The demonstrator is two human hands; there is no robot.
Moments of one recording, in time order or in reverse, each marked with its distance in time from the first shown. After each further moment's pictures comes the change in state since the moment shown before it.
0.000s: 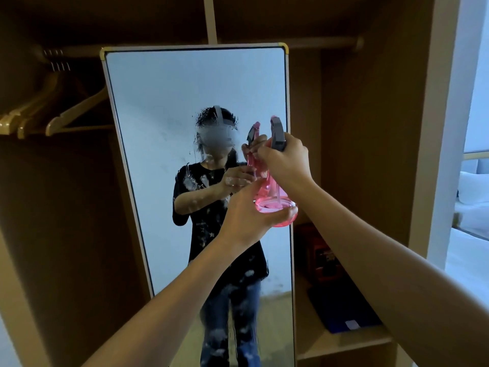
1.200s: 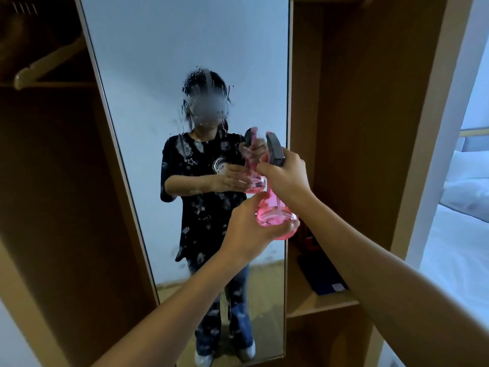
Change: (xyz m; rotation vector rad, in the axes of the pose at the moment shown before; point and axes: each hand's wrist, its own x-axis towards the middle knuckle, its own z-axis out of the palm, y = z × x) left_hand -0.067 -0.018 0.025 -0.195 -0.082 -0.217; right_hand -0.058 0.050 0.002 -0.013 -0.122 0.103
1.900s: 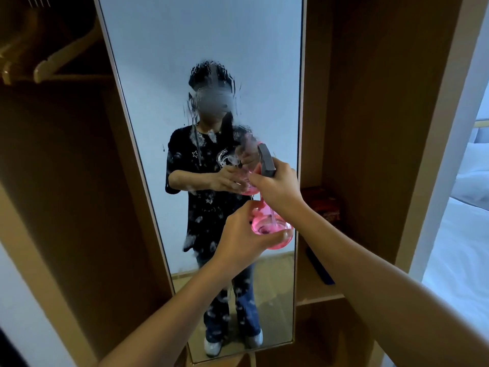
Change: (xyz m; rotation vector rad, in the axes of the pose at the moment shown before) left_hand -0.033 -0.017 -0.024 0.064 0.036 -0.127; right_hand -0.025 0.013 0.038 -0.051 -0.046 0.031
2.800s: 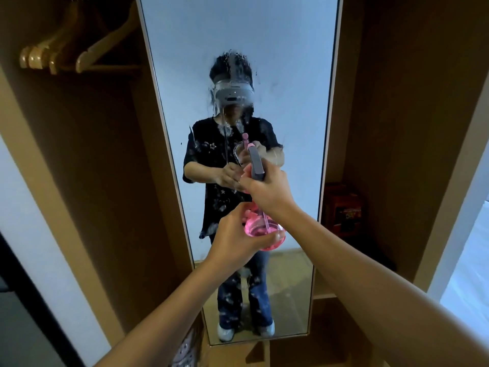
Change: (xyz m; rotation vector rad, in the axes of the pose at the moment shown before) left_hand -0.027 -0.020 -0.043 0.077 0.044 -0.095; right_hand -0.021 -0.015 0.053 0.085 -0.133 -0.021
